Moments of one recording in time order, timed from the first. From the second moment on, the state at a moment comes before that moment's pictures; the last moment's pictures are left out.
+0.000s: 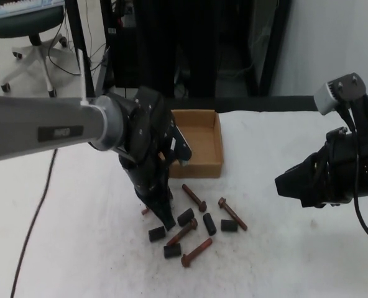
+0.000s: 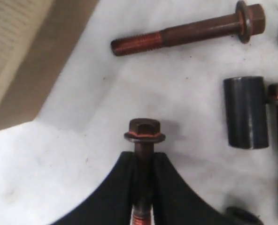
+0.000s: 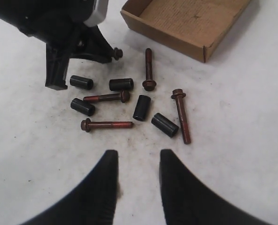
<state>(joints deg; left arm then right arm) -28.9 110.1 -70.6 35.0 2.9 32.8 15.4 63.9 -45.1 36.1 -25.4 -7.4</state>
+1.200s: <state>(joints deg) -1.7 52.0 -24.1 -13.7 46.4 -13.7 39.9 107.2 -77.3 42.0 -21.4 -32.8</state>
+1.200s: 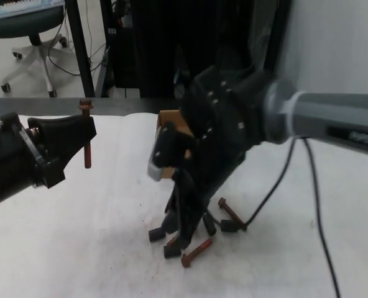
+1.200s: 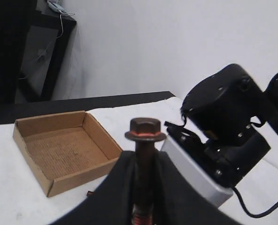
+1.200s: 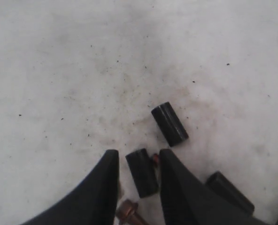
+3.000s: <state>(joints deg) -1.7 51.9 -24.1 -13.8 46.4 -9.0 42.8 120.6 -84.4 37.4 -12.6 -45.8</state>
